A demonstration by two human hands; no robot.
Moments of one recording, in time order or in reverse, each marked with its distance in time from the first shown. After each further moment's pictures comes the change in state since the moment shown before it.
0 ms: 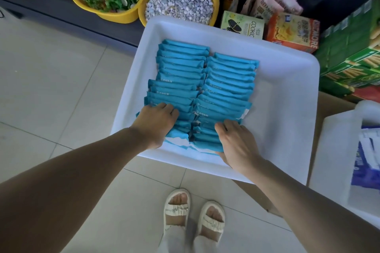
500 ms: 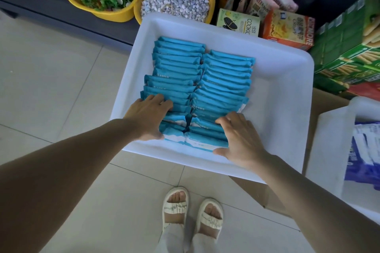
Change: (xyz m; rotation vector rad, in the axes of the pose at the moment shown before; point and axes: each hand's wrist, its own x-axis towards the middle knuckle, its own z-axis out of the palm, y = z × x) left_hand 0.004 -0.016 -0.013 -0.240 -0.108 -0.061; right_hand -0.004 0.019 -0.009 0.158 -0.042 0.036
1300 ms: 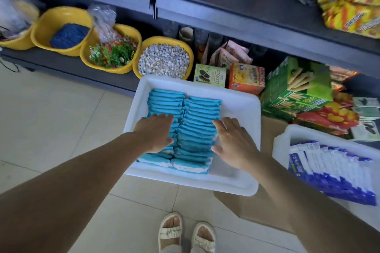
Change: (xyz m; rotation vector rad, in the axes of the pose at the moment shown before) left_hand -0.048 0.054 -0.142 -0.053 -0.008 -0.054; right_hand -0.035 -0.003 -0.152 -0.022 0.014 0.068
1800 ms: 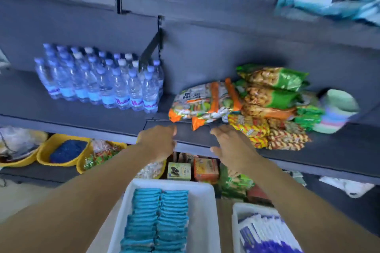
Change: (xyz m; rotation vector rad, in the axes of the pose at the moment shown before) left_hand -0.139 0.083 -0.311 -0.039 0.453 0.048; right_hand -0.124 -0.001 -0.346 -0.151 0.431 0.089
